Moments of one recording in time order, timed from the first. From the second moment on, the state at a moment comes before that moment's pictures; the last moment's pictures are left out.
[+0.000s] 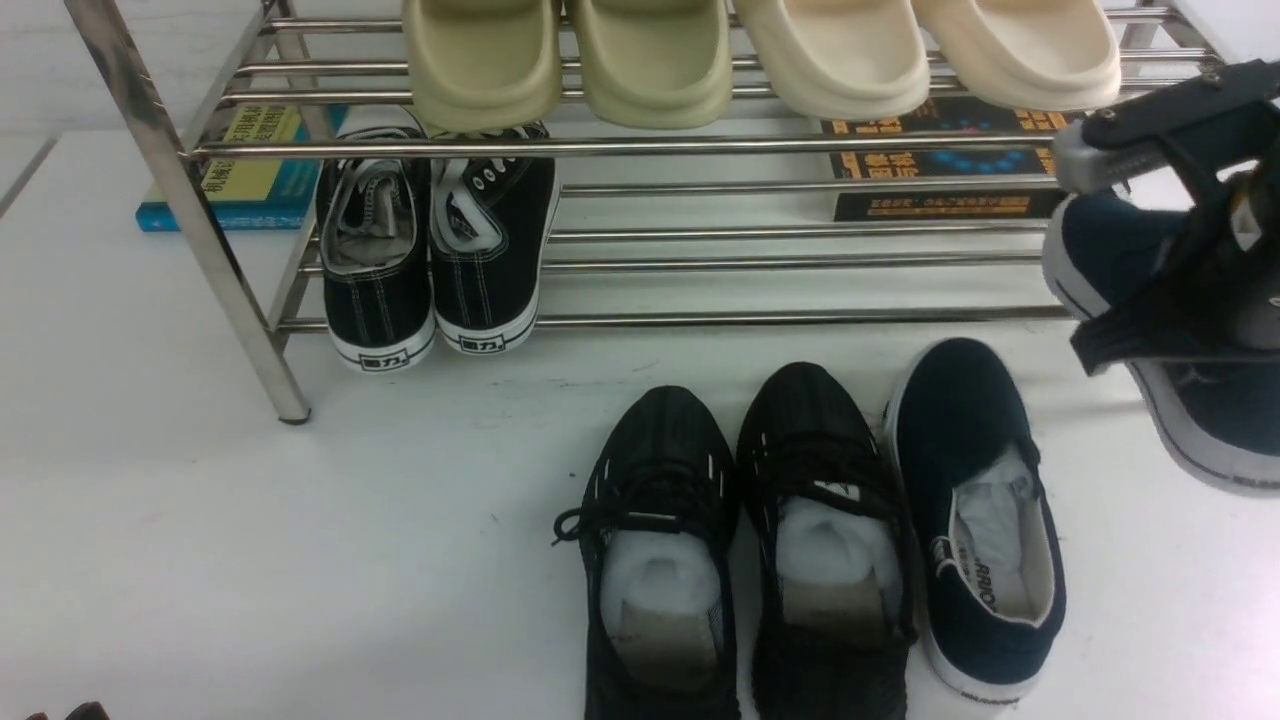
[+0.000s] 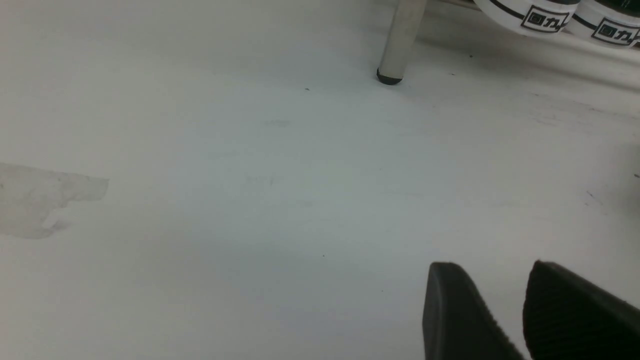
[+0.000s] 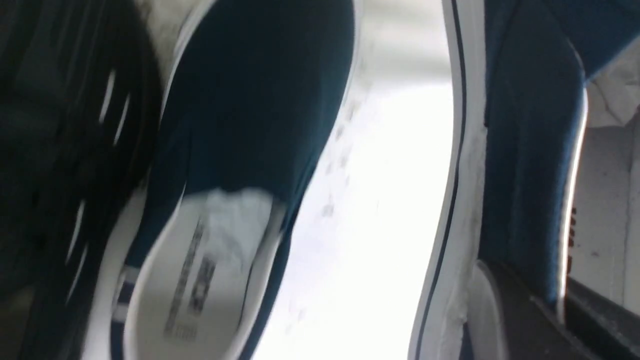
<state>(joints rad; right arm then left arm) 0.42 1.42 -1.24 -0.27 1.14 0.32 -0.07 -0.01 0.02 0.12 0.40 -0.32</state>
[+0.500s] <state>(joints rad) 0.42 1.23 -0.96 -0.16 1.06 0.41 -0.07 -0.01 0.02 0.12 0.40 -0.32</state>
